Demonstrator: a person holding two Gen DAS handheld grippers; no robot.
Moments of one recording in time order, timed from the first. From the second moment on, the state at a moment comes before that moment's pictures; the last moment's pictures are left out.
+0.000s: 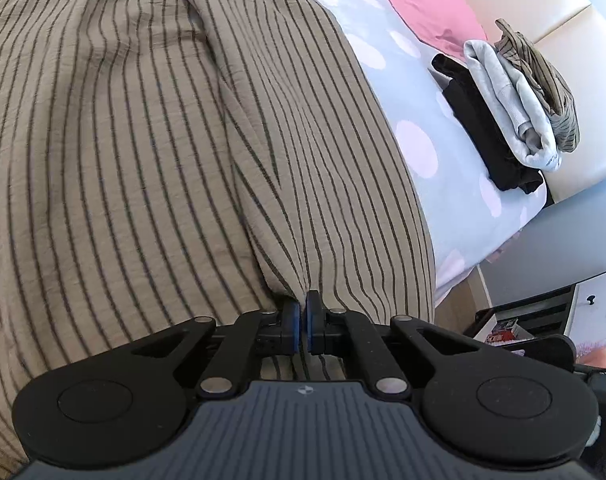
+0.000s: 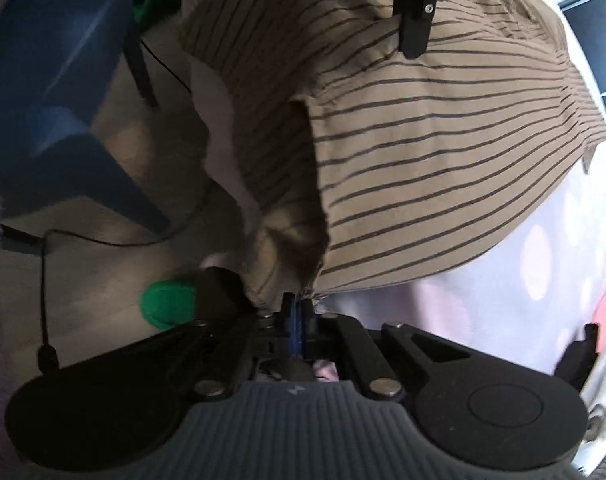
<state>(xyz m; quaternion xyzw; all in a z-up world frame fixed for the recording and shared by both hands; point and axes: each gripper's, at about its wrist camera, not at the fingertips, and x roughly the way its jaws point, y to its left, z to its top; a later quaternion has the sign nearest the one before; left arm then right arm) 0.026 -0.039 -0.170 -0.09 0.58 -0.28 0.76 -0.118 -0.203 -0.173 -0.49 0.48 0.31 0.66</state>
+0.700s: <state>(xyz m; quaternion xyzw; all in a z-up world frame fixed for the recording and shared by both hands) 0.004 0.015 -0.163 -0.10 0.61 -0.23 0.75 -0.066 -0.195 -0.065 -0.35 0.42 0.11 0.83</state>
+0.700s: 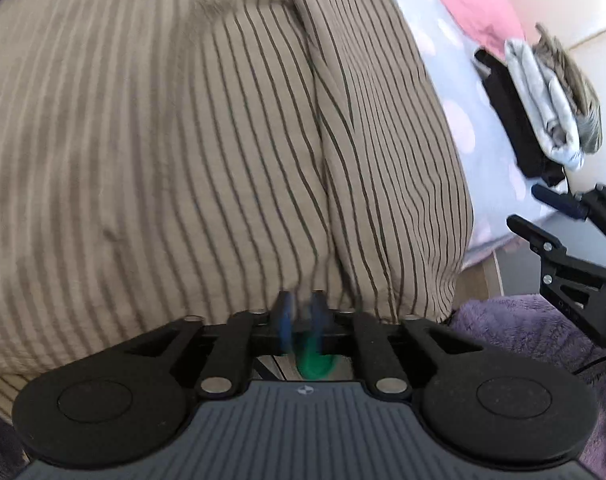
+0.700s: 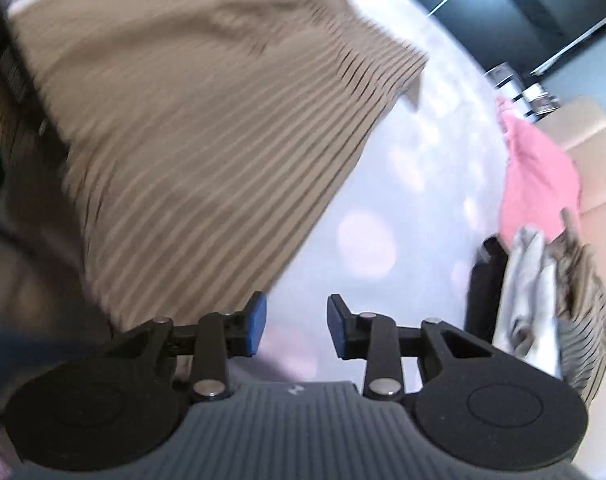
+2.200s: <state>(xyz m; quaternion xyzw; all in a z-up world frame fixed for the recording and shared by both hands) 0.247 0.244 -0.115 -0.09 0.51 -0.08 0.85 -0.051 0.131 -0.155 -0.07 0.57 0.33 0.75</state>
